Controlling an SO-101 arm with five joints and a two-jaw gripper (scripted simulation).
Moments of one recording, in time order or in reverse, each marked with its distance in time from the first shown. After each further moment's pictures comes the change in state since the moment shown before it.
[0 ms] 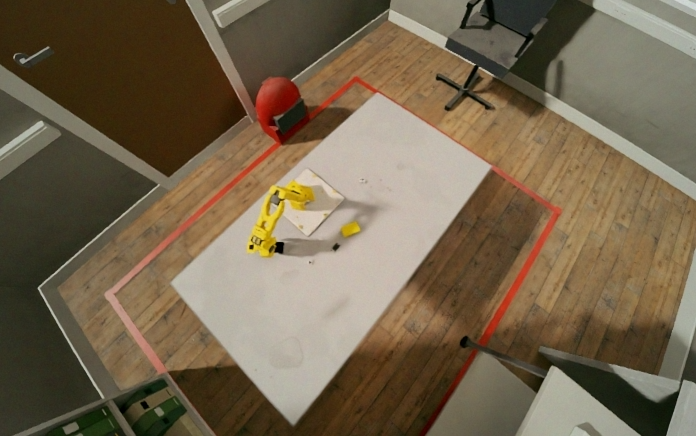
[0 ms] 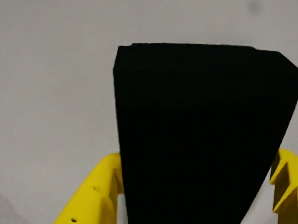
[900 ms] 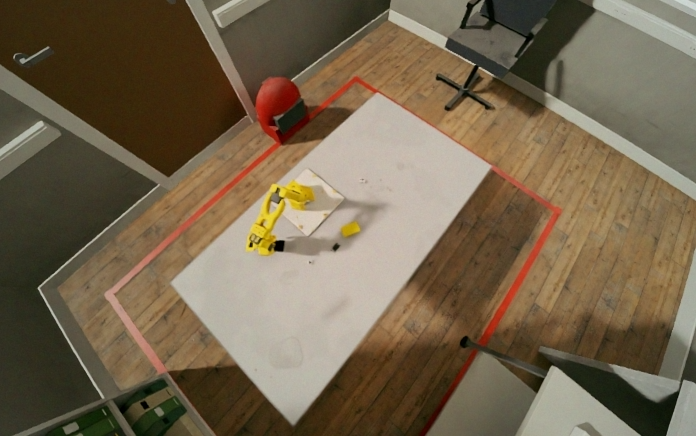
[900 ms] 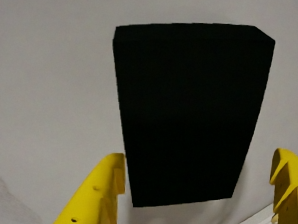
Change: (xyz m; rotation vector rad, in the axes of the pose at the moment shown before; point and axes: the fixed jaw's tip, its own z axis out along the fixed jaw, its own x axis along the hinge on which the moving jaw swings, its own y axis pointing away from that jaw) arm 0.003 -0.006 -0.013 0.032 0.015 0.000
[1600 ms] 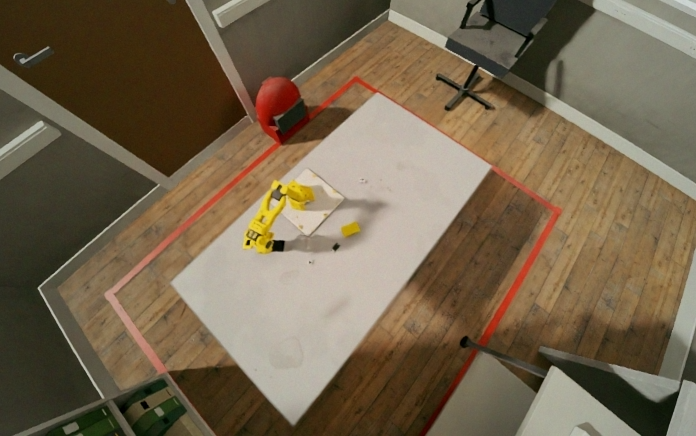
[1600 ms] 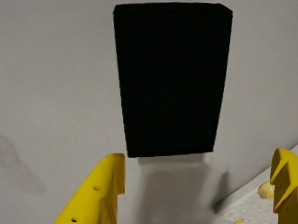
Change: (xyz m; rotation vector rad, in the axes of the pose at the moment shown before) arm 0.001 -0.003 -0.026 -0.008 -0.004 -0.002
